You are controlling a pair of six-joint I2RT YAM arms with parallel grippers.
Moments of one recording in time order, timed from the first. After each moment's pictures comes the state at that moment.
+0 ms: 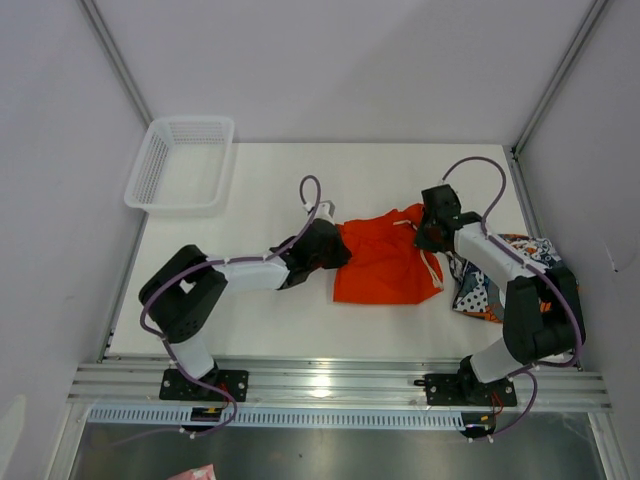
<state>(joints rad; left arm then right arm) -0.78 1.71 0.88 0.22 -0.13 -0.78 0.30 1.54 1.01 -0.46 0.14 0.57</state>
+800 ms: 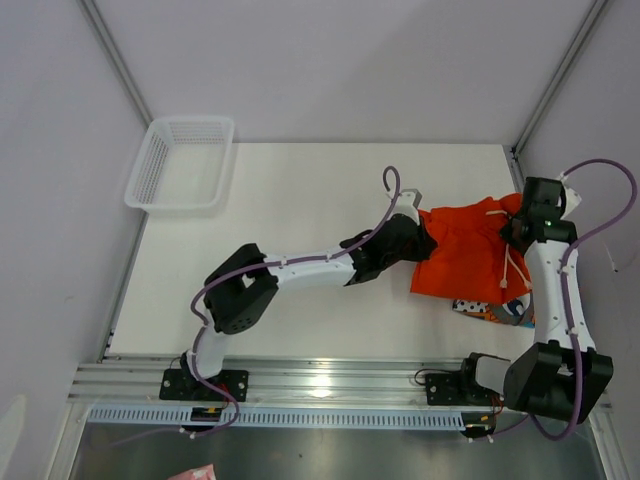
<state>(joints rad) -1.07 2.04 1.52 0.17 -0.20 -0.78 -0.18 1.21 1.13 -0.75 0.27 0.51</state>
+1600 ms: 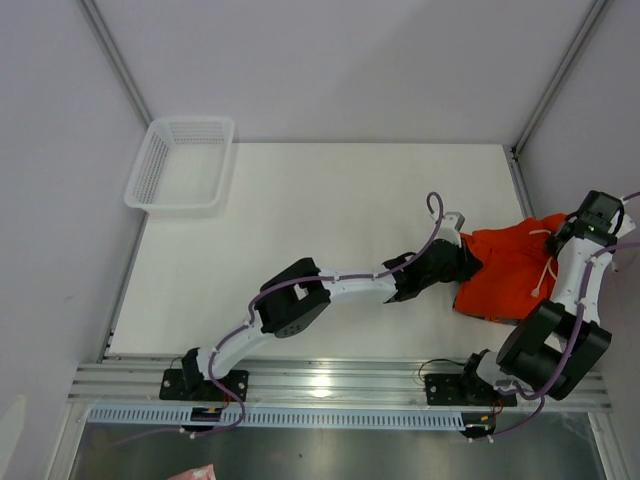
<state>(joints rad) -1.18 2.44 1.90 0.32 -0.16 -0.83 -0.59 1.33 1.12 -0.65 0.19 0.43</state>
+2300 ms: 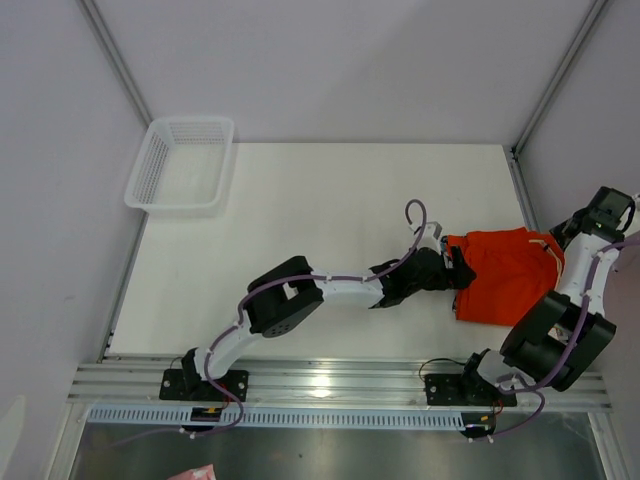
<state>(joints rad) -1.17 2.35 1.69 0.31 -0.20 -0.95 -0.63 1.41 1.16 -0.56 0.20 0.46</state>
